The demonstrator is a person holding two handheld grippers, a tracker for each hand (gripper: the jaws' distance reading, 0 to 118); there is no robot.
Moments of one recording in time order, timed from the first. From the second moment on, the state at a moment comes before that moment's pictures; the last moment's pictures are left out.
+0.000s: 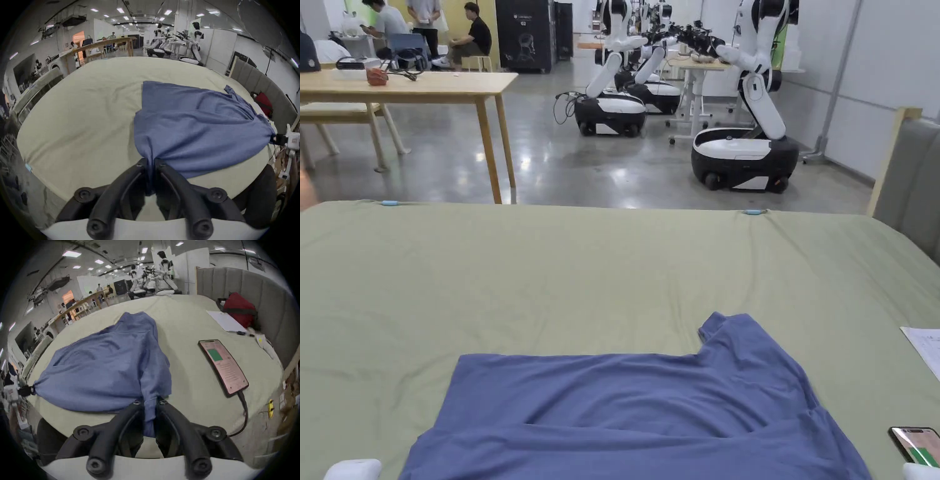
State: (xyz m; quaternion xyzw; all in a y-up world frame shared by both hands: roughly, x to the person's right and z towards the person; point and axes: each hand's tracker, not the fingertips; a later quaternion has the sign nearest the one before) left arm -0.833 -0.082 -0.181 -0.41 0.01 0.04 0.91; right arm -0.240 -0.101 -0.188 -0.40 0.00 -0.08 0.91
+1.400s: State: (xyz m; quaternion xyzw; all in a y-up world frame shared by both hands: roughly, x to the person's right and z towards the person) left arm -0.781 -0.088 -0.467 -0.42 0.01 -0.12 0.90; right arm -0.256 -0.082 -0.487 -0.44 -0.02 0.03 0.90
